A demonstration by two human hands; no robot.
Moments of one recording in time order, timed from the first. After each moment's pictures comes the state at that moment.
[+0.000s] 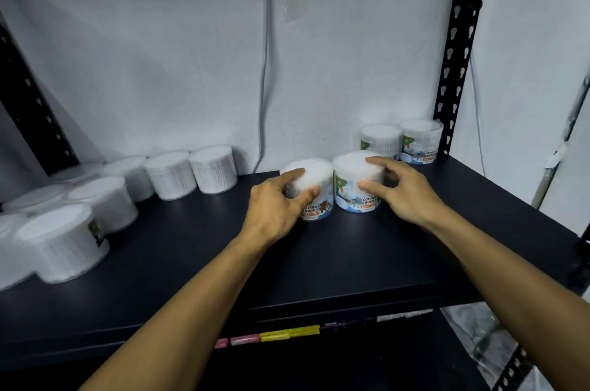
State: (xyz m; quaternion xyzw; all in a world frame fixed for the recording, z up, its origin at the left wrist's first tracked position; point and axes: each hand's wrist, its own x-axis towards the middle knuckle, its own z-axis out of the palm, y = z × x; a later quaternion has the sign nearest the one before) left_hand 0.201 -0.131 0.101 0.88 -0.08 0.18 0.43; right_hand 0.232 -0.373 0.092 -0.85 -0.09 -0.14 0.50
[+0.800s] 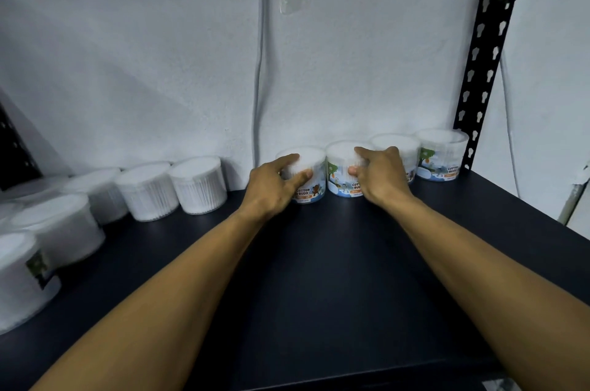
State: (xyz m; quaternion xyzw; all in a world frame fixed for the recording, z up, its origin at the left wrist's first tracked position) left_hand 0.326 -0.120 0.102 0.89 -0.07 0.16 0.42; right_hand 0.337 -0.324 0.105 -0.91 0.00 -0.20 0.36
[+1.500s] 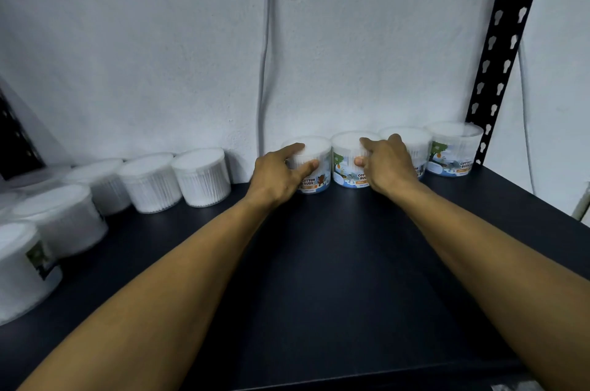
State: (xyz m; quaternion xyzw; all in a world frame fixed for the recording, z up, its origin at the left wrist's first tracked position) left_hand 0.335 -0.122 0.105 0.90 -0.07 0.18 0.40; right_hand 0.344 -0.322 0.114 -0.95 -0.01 -0.20 0.25
